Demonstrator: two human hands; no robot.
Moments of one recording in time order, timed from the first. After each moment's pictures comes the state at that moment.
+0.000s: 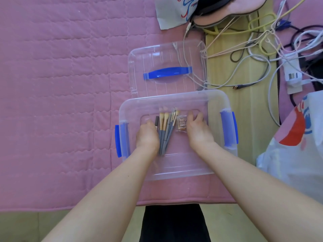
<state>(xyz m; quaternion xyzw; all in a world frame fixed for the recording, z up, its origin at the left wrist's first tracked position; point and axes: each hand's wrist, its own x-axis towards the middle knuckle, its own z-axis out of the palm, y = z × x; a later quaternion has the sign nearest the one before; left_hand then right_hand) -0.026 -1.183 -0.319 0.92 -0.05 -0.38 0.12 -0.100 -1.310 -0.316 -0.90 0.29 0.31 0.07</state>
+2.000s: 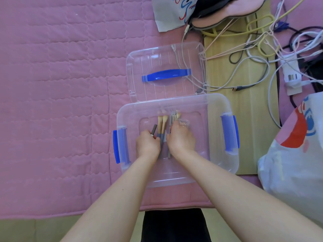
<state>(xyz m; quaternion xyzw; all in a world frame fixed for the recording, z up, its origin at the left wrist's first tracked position) -0.041 -1.177 -0.327 0.89 0.11 -0.39 0.23 -0.081 -1.266 -0.318 -0.84 0.40 0.26 0.25</state>
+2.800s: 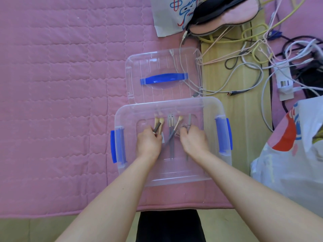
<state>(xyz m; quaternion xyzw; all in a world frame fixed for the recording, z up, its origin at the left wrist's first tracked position) -0.042 -1.189 -0.318 0.90 0.02 -0.37 0.24 -0.106 -1.310 -0.297 -0.77 0.47 0.24 0.35</state>
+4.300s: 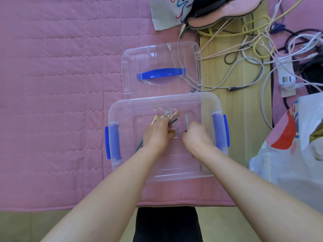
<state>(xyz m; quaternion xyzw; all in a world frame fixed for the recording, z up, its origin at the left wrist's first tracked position) -0.047 -1.218 -0.327 0.90 -0.22 -0.34 0.16 -0.107 -1.323 -0.288 -0.81 0.44 0.32 0.23</state>
